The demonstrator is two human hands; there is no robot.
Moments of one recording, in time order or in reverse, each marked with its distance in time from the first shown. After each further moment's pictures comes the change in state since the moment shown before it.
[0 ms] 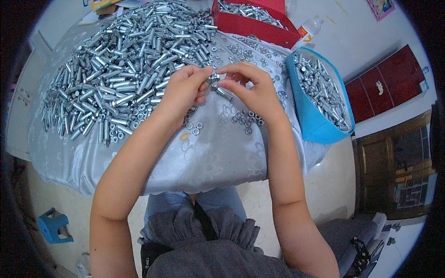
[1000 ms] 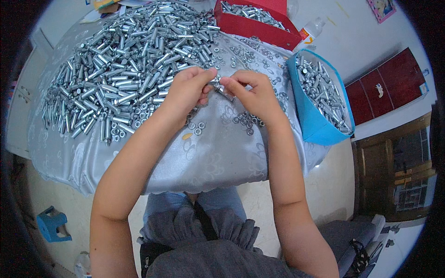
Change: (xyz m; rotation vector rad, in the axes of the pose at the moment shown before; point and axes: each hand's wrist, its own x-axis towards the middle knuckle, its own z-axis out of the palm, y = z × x) left_hand -0.005 0.005 0.003 0.038 -0.035 -0.029; right_hand -0.003 0.016 0.000 -0.016 -0.156 0.092
